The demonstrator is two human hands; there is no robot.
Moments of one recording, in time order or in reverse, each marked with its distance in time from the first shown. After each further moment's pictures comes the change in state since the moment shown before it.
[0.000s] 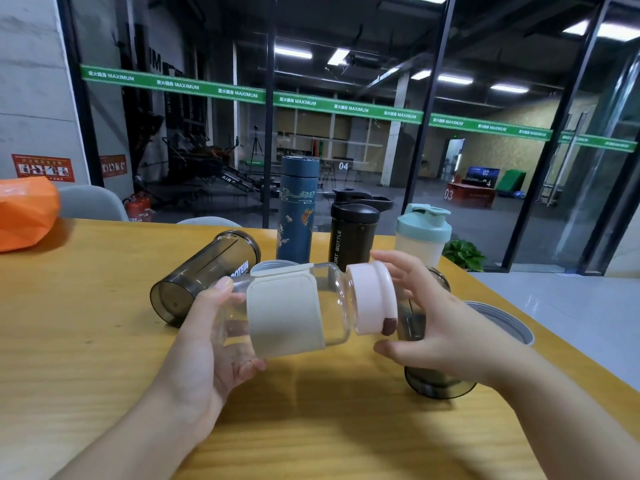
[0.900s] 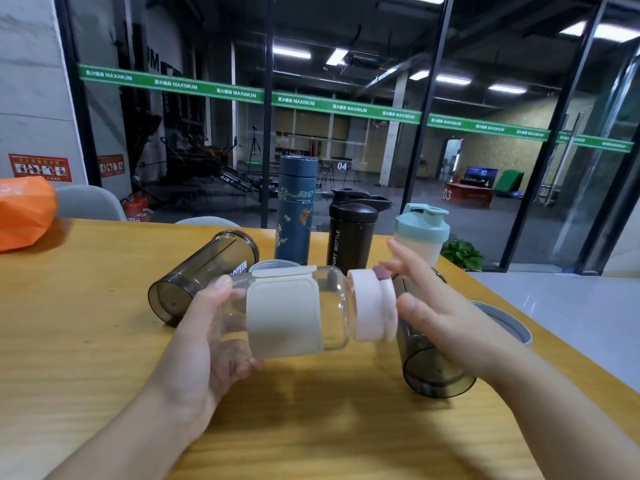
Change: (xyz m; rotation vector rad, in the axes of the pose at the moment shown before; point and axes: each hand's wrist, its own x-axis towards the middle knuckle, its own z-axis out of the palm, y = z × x) left_hand -0.004 0.003 0.002 0.012 -0.006 0.029; right_hand 0.003 0.003 0.000 0.060 0.086 0.100
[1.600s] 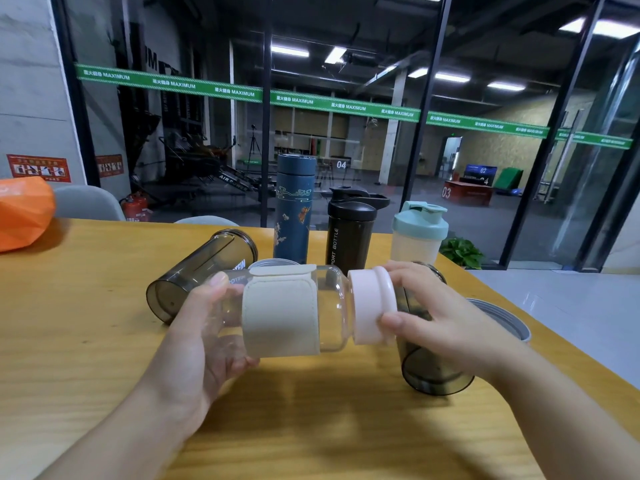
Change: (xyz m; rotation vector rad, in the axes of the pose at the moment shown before) left_hand 0.000 0.002 0.000 -0.023 -0.029 0.021; right_hand 0.000 -0.001 -0.002 -0.086 -0.034 -0.041
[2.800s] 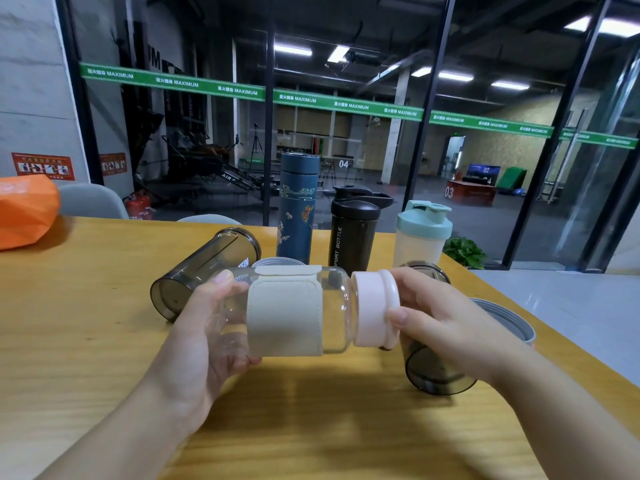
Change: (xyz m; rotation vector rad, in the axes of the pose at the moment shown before) left_hand 0.001 0.001 -0.001 0.028 0.013 0.010; right_hand -0.001 -0.004 0.004 0.128 -0.032 -0.035
